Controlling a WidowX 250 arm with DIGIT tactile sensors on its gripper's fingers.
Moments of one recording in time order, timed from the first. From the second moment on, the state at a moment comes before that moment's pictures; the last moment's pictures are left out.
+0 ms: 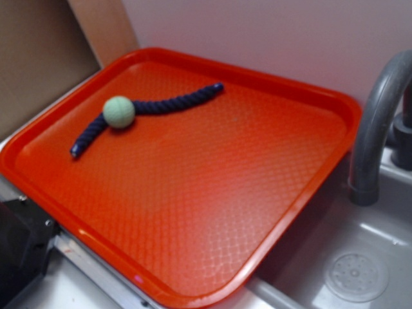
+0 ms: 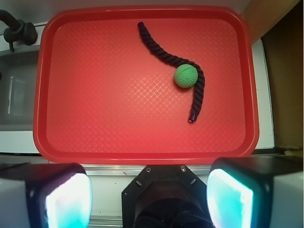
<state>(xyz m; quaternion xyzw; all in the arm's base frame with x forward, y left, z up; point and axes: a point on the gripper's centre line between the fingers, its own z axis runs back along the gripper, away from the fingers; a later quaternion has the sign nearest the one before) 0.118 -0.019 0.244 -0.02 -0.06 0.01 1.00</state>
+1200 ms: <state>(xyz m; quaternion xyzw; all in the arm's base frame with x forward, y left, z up) 0.223 0.060 0.055 0.12 -0.05 -0.09 0.99</state>
